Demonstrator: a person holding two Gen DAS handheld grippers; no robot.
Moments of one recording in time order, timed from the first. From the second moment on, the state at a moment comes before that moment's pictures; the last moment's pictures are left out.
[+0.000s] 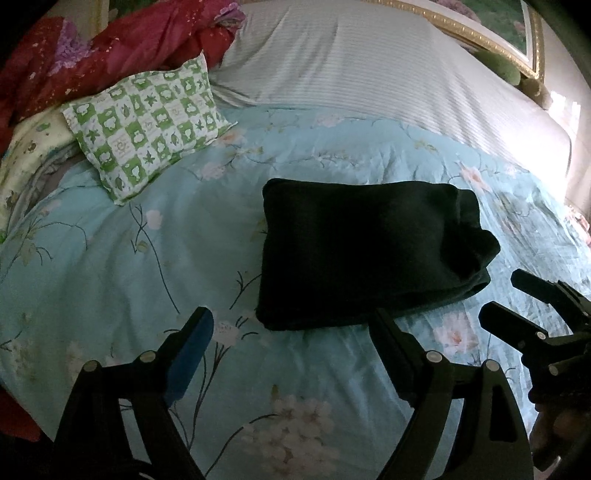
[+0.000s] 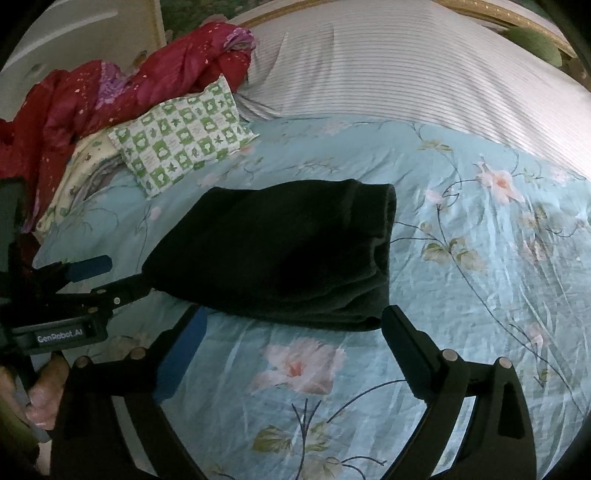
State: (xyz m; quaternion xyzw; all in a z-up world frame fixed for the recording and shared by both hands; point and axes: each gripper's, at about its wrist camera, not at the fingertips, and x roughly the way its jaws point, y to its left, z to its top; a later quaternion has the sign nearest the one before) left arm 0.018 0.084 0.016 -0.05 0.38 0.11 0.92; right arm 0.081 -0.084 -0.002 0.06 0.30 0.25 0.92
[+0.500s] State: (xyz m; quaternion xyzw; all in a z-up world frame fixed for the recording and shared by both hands) left arm 0.021 0.089 -0.002 -0.05 0.38 0.12 0.91; right arm 0.085 -0.077 -0.015 0.06 0.29 0.24 0.92
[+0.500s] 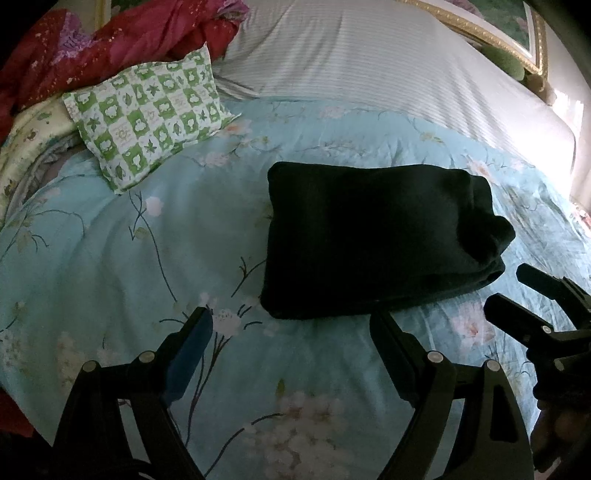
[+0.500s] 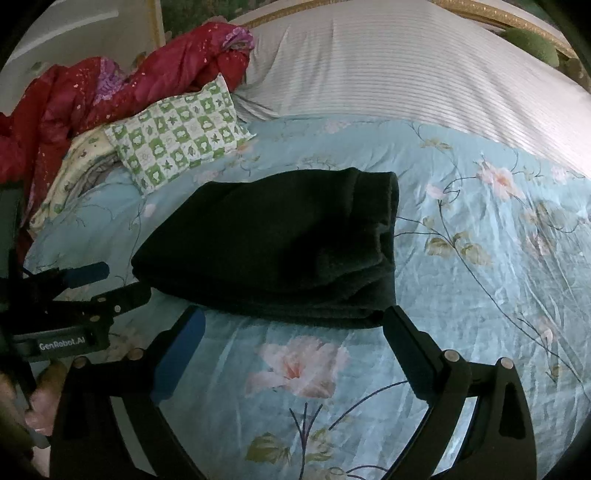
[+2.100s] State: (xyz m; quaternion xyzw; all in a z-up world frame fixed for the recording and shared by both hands) left arm 0.027 0.090 0.004 -0.05 0.37 0.11 0.92; right arm 0.088 -0.063 -0.015 0.06 0.28 0.25 0.92
